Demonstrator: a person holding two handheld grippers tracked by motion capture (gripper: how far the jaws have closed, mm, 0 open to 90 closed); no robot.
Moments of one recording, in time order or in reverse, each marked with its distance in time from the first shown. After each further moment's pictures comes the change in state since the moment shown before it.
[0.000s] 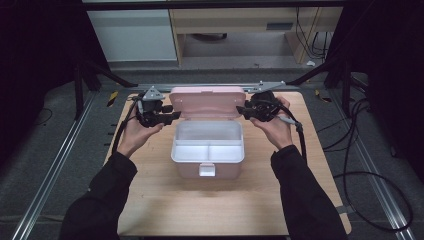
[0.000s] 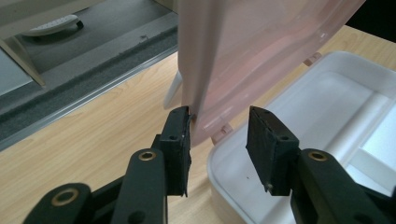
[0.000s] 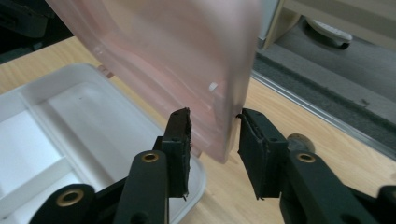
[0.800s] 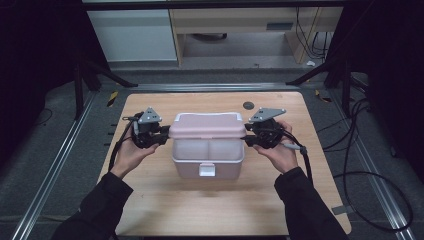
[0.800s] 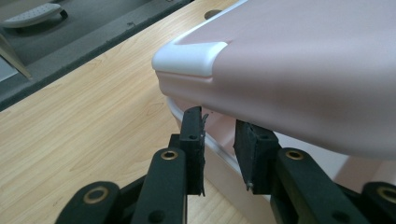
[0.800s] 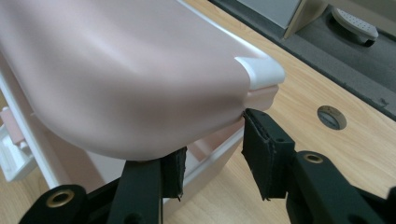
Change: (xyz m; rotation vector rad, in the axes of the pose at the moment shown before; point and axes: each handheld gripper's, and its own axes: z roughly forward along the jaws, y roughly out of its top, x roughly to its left) left arm -0.025 -0.043 -0.018 0.048 -0.021 0.054; right arm 0.034 -0.051 -0.018 0.046 0.053 -0.091
